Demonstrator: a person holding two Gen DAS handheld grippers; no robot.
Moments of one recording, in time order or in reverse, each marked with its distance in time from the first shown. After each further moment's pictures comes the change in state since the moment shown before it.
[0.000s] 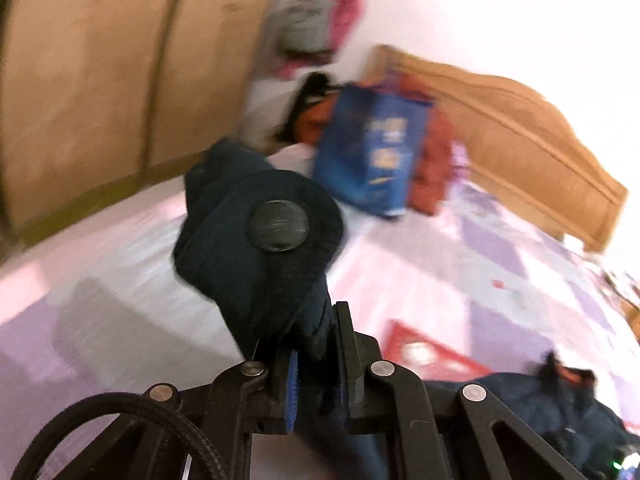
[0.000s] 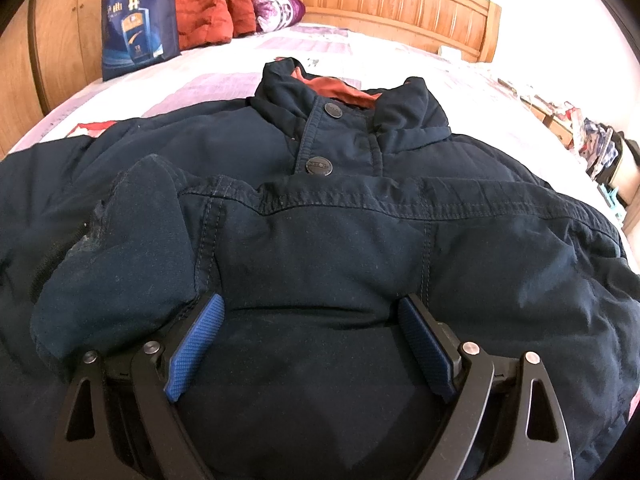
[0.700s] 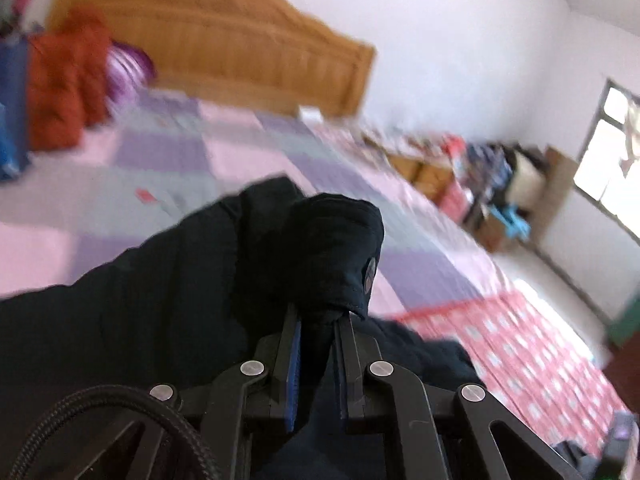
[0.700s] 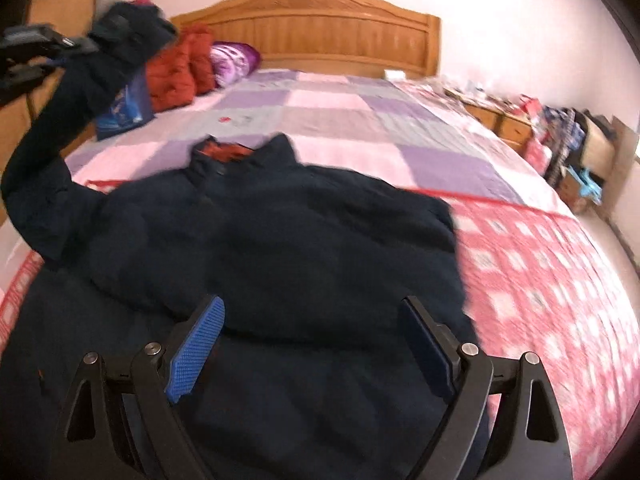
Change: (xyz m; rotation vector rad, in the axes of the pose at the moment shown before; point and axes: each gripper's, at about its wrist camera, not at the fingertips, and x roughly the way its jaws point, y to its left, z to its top) left arm 0.064 -0.427 -0.138 0.351 0.292 -0.657; right arm -0.177 -0.152 -0.069 0.111 -0.128 -0.038
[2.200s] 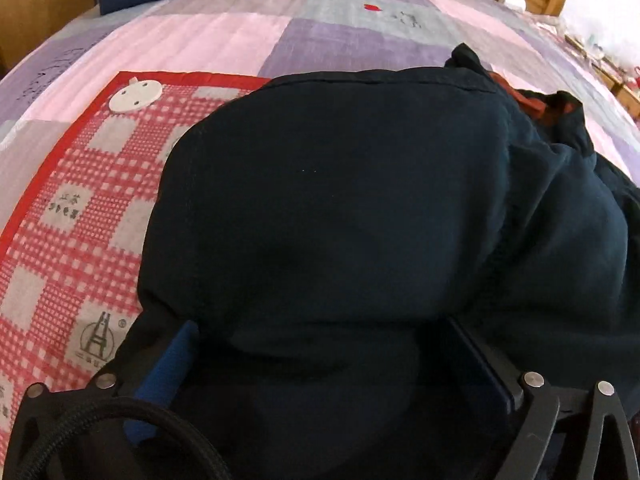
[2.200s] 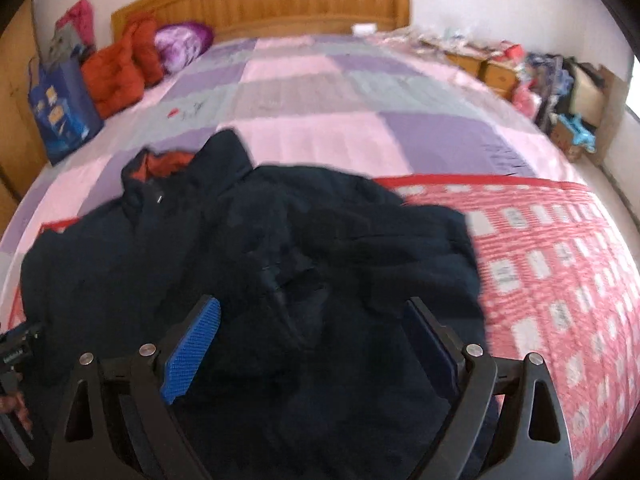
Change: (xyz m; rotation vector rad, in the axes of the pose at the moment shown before) left arm 0.032 0.148 -0.137 -0.209 0.313 0.551; right arm 0.109 -0.020 0.082 0.131 0.169 -0.006
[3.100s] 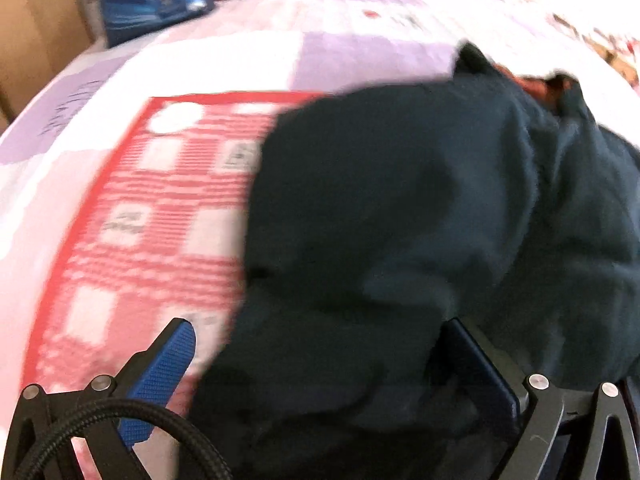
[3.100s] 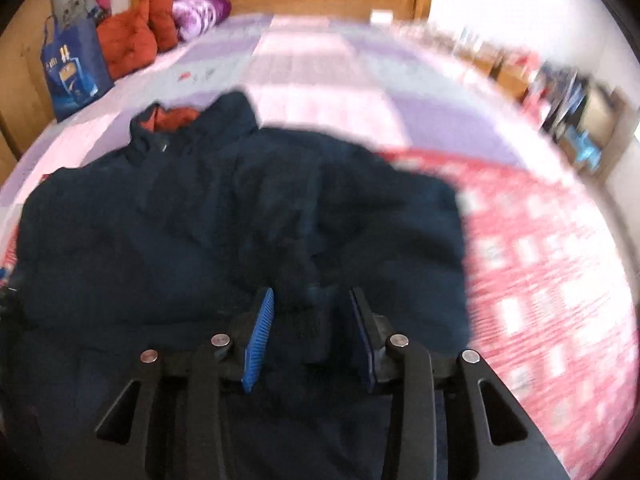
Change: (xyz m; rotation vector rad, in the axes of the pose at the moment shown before) left arm -0.036 0.048 -0.009 0.092 -0.053 0.053; right arm -0.031 -0.005 -0.036 -0.106 -0.007 -0.086
